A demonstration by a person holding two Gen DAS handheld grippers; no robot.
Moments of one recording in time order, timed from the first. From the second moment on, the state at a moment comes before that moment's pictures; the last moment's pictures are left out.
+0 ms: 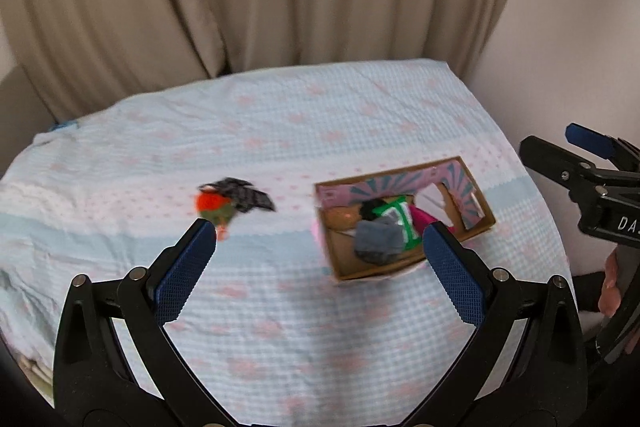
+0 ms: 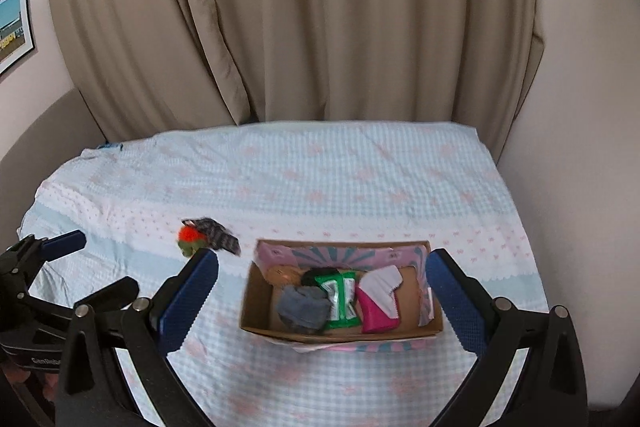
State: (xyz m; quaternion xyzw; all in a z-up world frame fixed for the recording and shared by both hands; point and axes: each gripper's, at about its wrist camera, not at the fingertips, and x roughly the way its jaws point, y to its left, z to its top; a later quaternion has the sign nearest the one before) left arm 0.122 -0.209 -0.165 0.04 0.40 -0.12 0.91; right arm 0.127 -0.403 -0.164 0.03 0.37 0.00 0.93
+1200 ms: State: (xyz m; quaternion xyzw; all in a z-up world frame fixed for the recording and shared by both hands) left arm 0.293 0.025 -0.307 0.04 0.41 -0.23 0.88; right arm 0.280 -0.168 -0.303 0.08 0.38 0.04 0.92
